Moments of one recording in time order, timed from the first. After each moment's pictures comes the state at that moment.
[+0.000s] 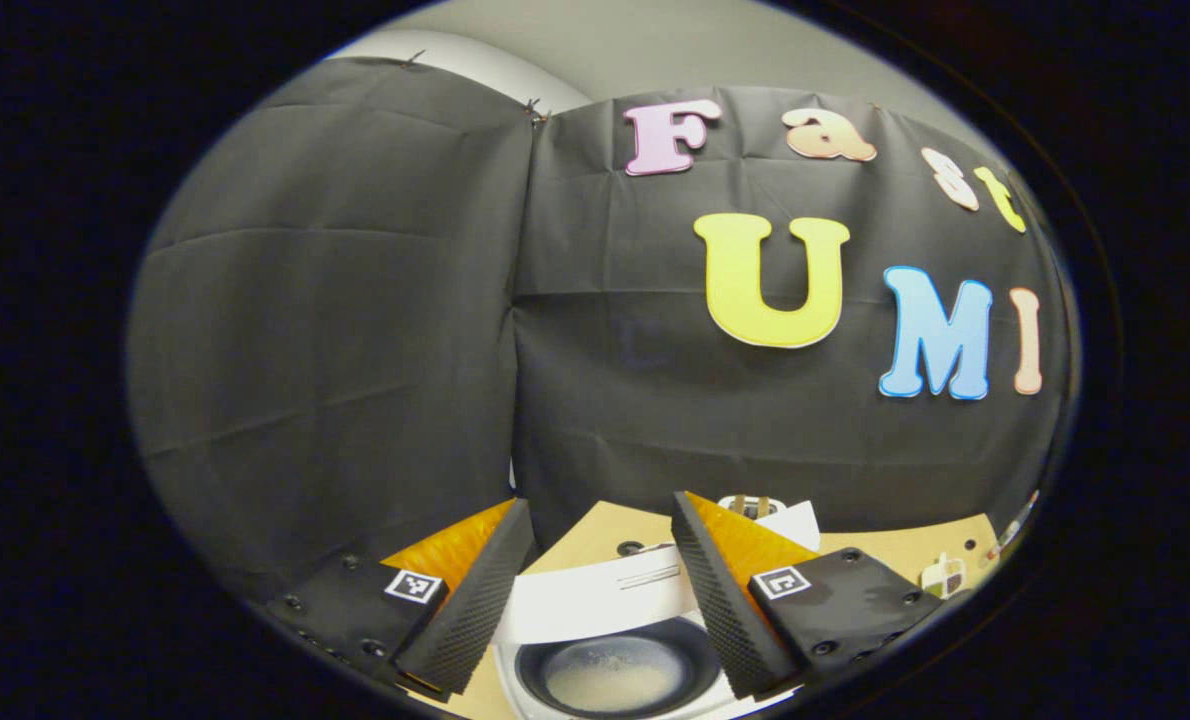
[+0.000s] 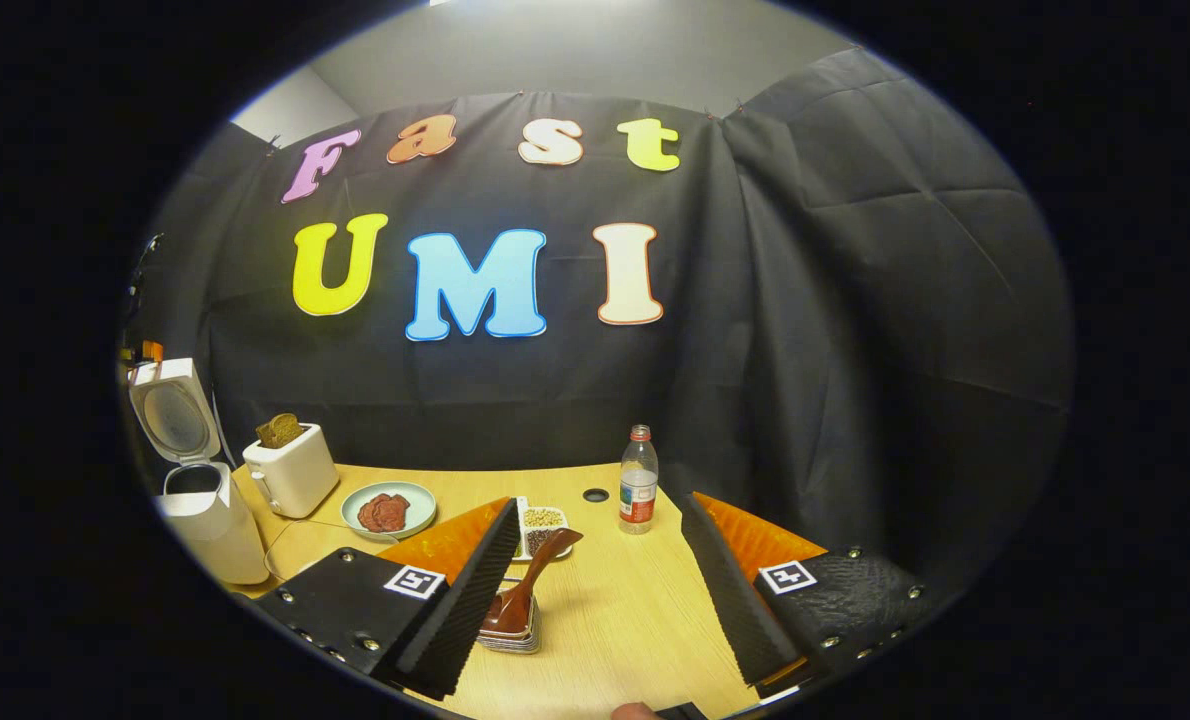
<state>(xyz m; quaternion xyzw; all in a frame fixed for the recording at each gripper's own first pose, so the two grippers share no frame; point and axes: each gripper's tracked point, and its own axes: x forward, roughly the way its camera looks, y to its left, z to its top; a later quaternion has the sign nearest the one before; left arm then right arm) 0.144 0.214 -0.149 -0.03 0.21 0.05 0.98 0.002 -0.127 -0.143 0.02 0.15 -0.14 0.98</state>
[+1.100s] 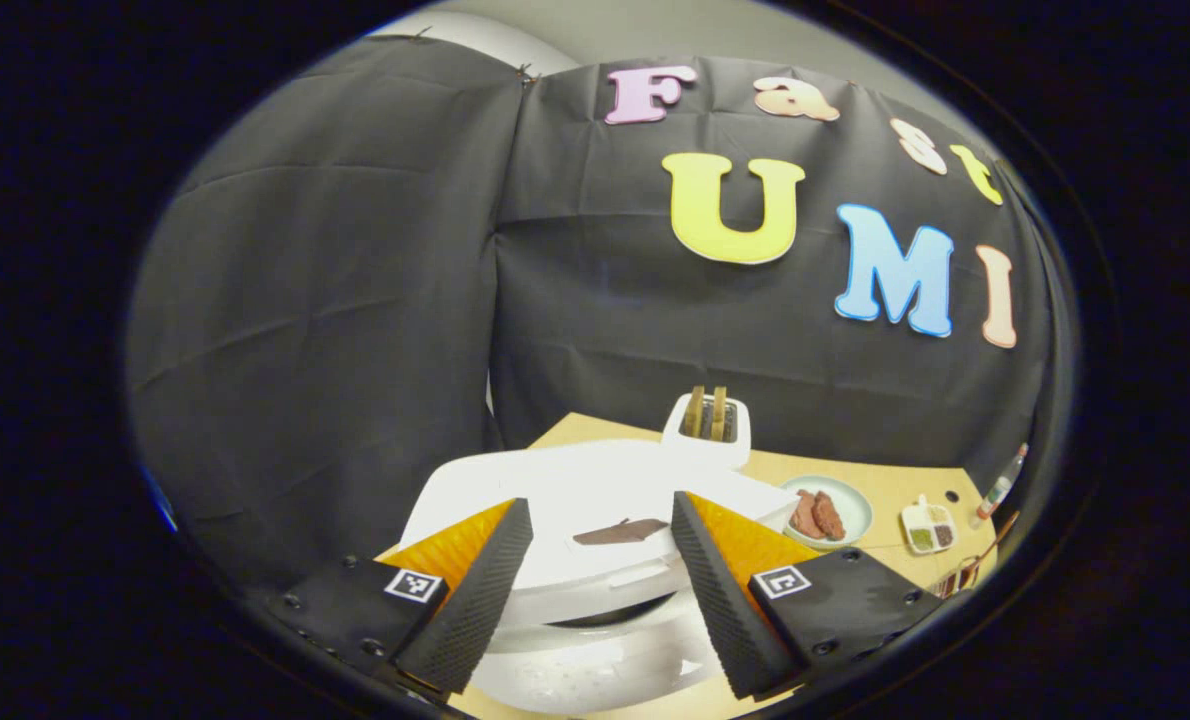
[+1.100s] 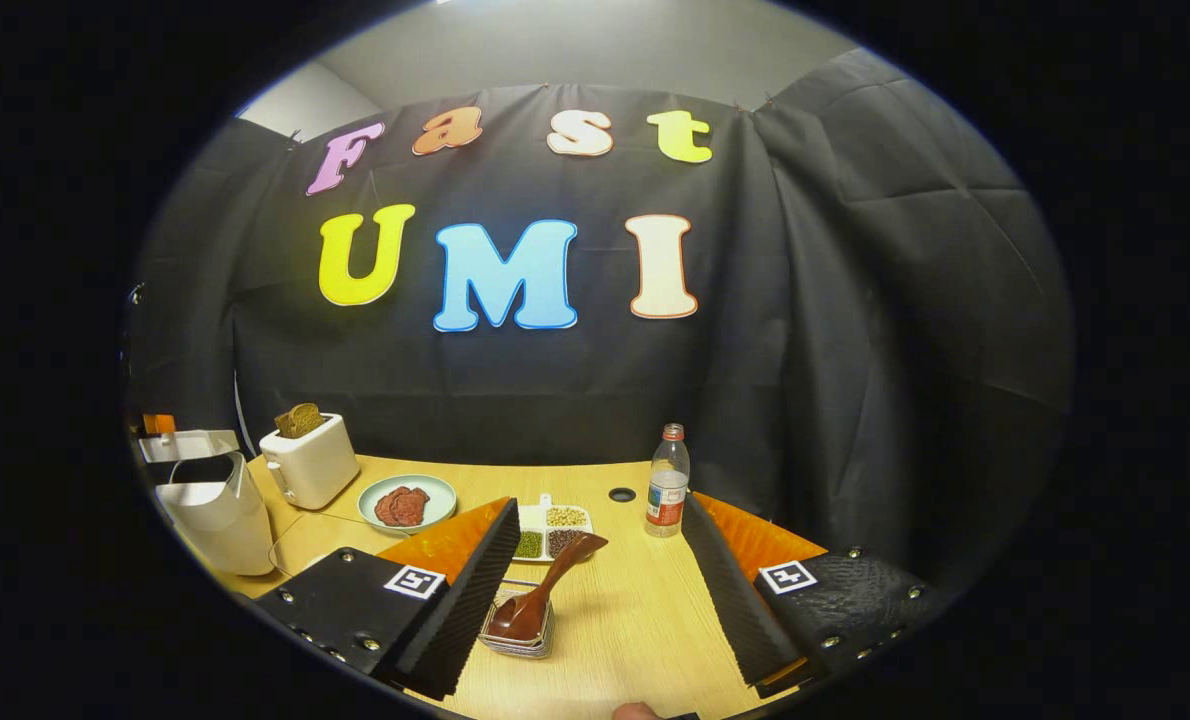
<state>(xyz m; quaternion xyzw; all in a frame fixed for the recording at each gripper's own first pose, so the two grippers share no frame) 0.020 0.157 -0.246 -0.04 0.29 0.01 0.96 0.024 -0.117 -0.153 0.02 0.16 -0.09 0.98</state>
